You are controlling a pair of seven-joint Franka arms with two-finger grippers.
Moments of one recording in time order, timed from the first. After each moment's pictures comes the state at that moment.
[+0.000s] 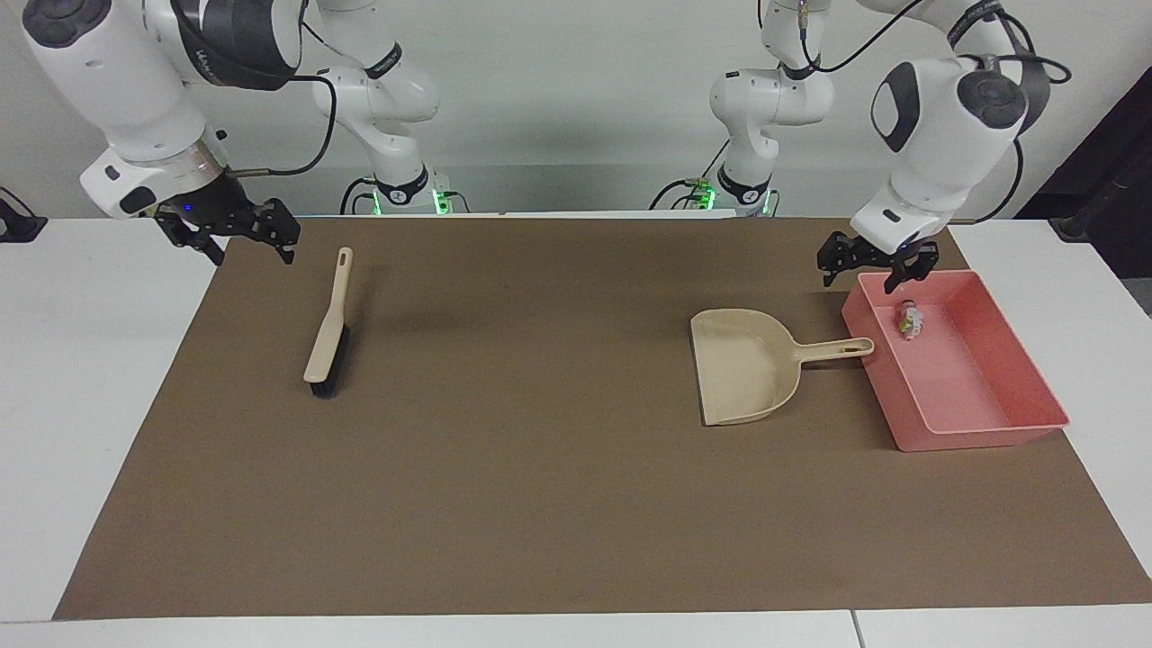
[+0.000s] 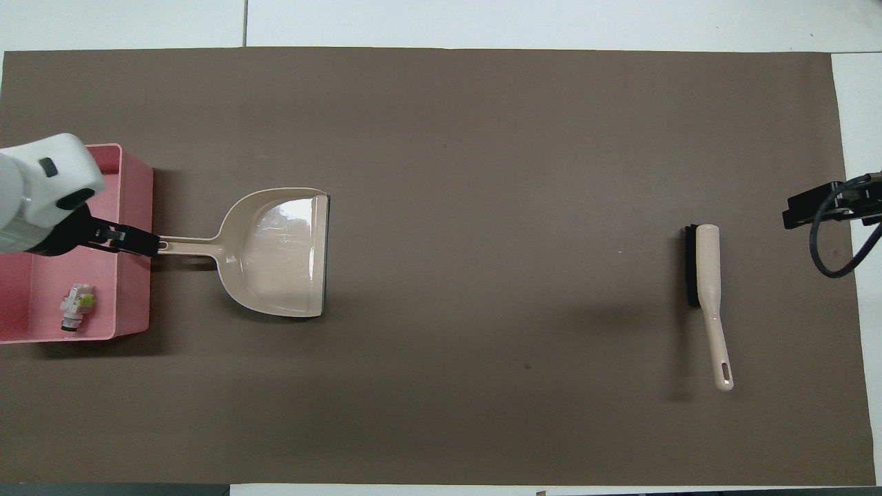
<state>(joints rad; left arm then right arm) -0.12 -0.08 0.04 -1.83 0.03 1.70 0.16 -0.05 -0.01 -0.03 -1.65 -0.02 1.56 -0.09</state>
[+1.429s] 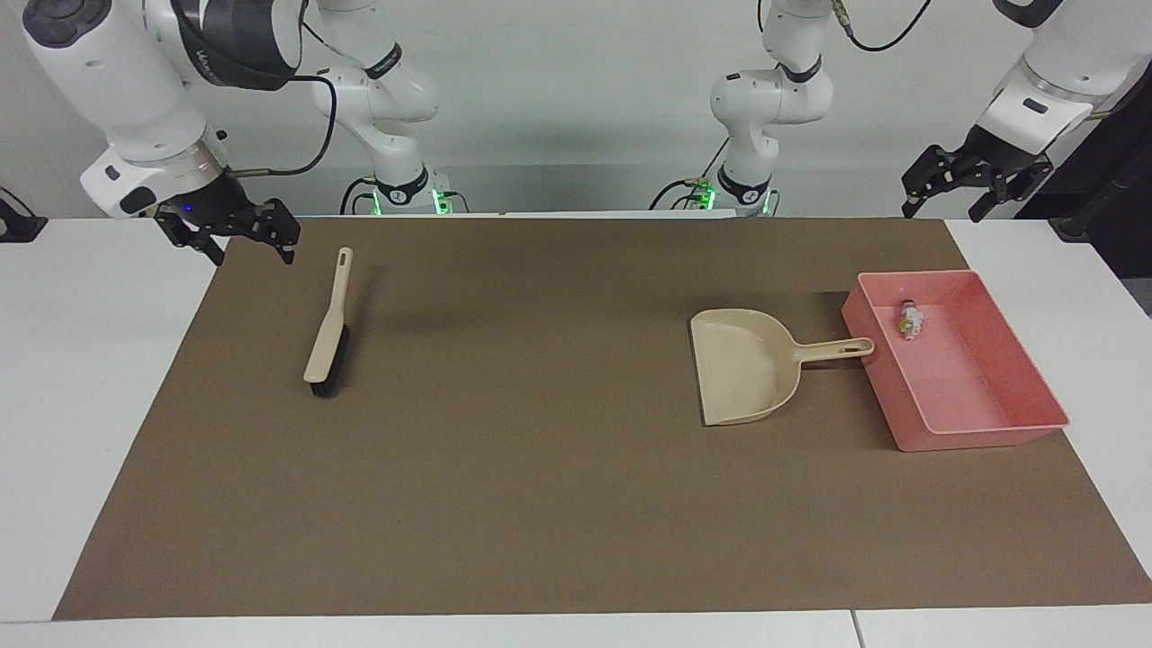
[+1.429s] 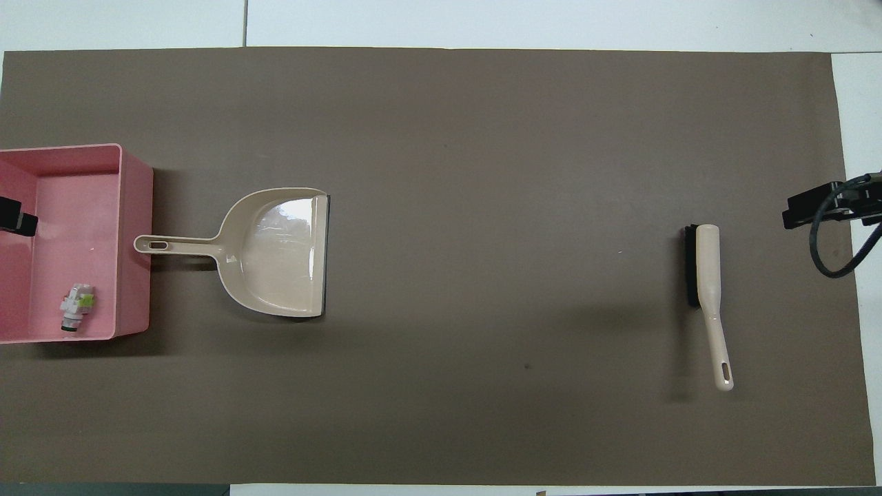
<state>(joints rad) -0.05 0.00 0.07 -1.45 -0.02 1.39 0.16 -0.05 -0.01 -0.03 -1.65 -0.02 1.56 -0.09</state>
